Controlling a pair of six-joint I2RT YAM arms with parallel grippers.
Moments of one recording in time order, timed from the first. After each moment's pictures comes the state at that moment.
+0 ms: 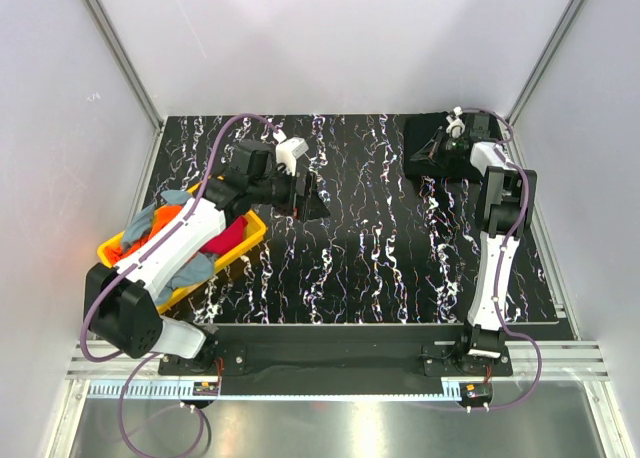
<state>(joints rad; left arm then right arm) -0.49 1.40 1.18 -0.43 0.56 -0.26 -0.13 2.47 1.95 -0.32 -0.79 0.41</state>
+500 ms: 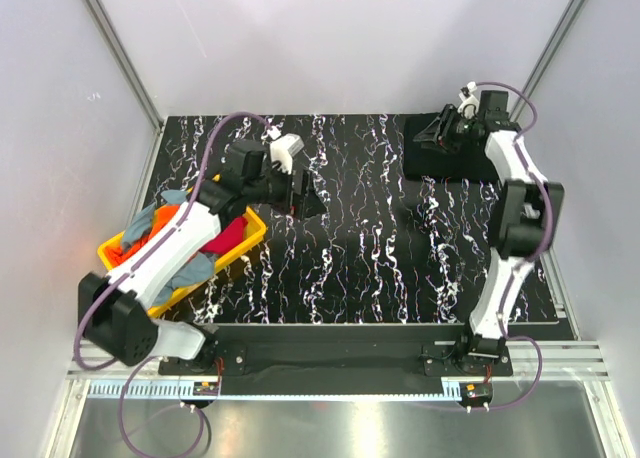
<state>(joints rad) -0.49 1.37 1.18 -0.43 0.50 -0.24 -0.11 2.17 1.84 -0.44 -0.75 0.43</state>
